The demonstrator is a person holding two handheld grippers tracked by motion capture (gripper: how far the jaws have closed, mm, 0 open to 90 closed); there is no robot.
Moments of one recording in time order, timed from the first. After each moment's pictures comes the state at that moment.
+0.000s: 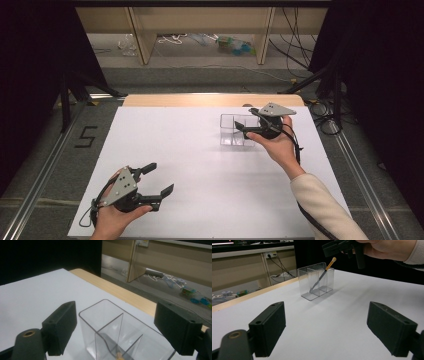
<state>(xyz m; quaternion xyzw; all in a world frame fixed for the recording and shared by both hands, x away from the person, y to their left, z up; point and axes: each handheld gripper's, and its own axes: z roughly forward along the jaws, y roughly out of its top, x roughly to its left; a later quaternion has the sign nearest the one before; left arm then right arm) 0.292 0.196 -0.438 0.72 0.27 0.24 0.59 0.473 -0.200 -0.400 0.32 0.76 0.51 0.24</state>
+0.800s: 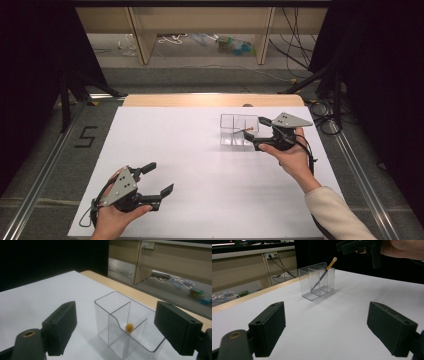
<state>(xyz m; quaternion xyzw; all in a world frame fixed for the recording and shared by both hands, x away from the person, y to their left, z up) 0.292 0.196 -0.438 0.72 0.27 0.24 0.59 0.436 -0.226 -0.399 0.31 0.75 0.54 0.23</state>
